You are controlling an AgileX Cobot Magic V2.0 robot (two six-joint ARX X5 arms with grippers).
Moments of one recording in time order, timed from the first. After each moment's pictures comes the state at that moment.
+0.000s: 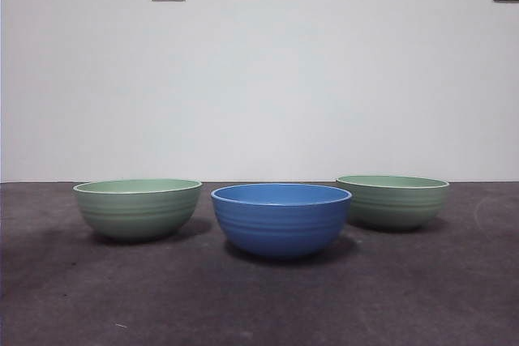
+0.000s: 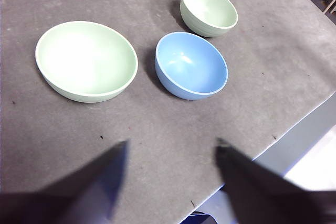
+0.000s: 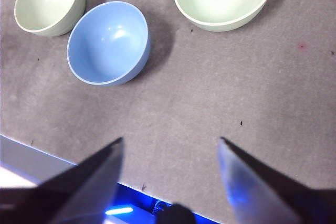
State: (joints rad) left arm 0.01 0.63 0.82 -0.93 0.65 0.12; right arm 0.10 0.81 0.99 -1.08 -0.37 -0.04
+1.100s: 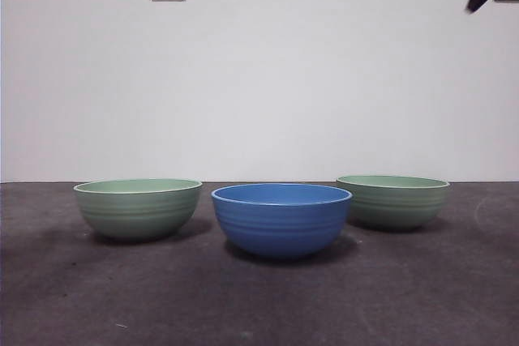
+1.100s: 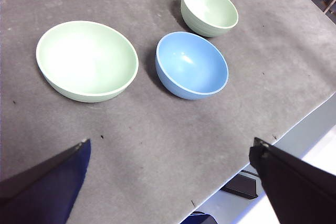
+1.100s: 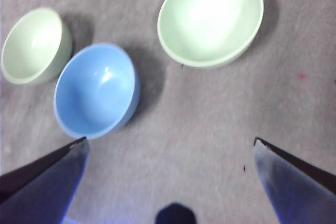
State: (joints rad) left arm 0.01 0.63 0.82 -0.93 0.65 0.12; right arm 0.10 1.03 1.00 -0.84 -0.36 0.08
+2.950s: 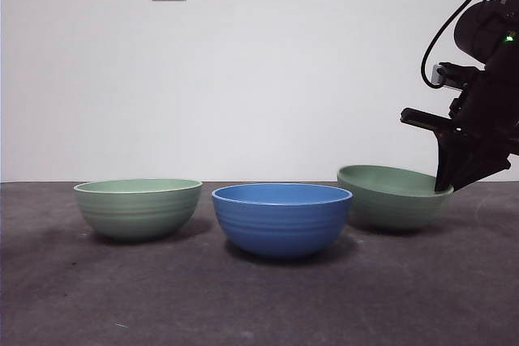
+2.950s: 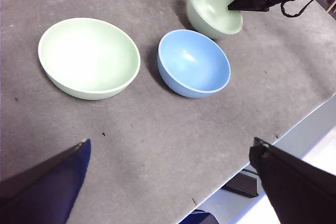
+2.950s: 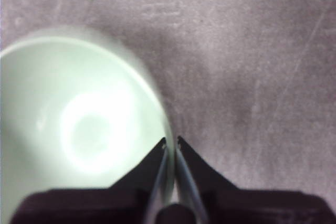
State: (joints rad) left arm 0.01 0.63 0.82 -0.94 0.65 0.12; right arm 0.10 1.75 1.09 -0.29 -0.17 0.17
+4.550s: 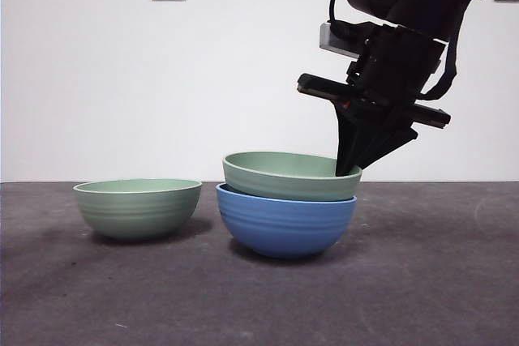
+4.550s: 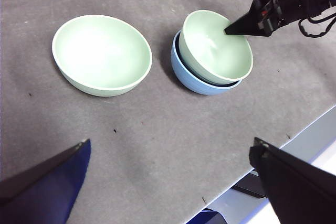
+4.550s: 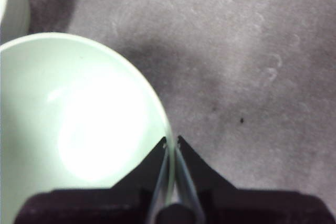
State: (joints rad) left arm 0.01 0.64 0.82 -0.94 0.60 0.12; right arm 0.51 1.65 1.10 -0.43 -0.07 0.13
